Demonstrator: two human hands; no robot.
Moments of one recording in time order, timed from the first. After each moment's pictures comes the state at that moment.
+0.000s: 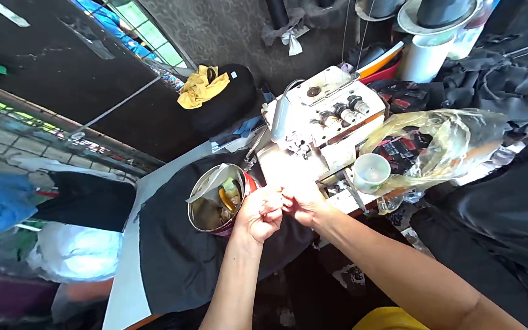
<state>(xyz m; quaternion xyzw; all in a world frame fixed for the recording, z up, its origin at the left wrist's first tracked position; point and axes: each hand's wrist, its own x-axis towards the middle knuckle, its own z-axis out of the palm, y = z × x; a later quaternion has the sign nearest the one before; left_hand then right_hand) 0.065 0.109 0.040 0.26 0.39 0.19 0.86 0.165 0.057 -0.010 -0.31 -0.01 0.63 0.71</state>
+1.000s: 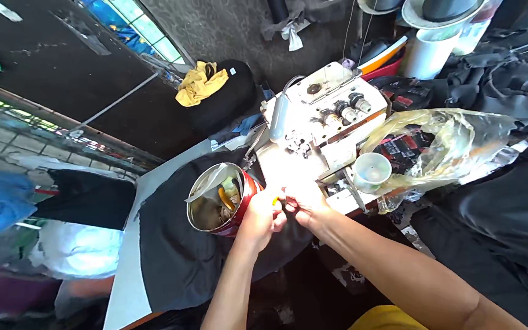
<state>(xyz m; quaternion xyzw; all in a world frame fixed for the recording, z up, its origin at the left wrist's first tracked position) 0.064 0.089 0.038 0.62 0.47 0.17 0.60 0.165 0.052 -0.001 -0.38 0.04 0.59 0.71</state>
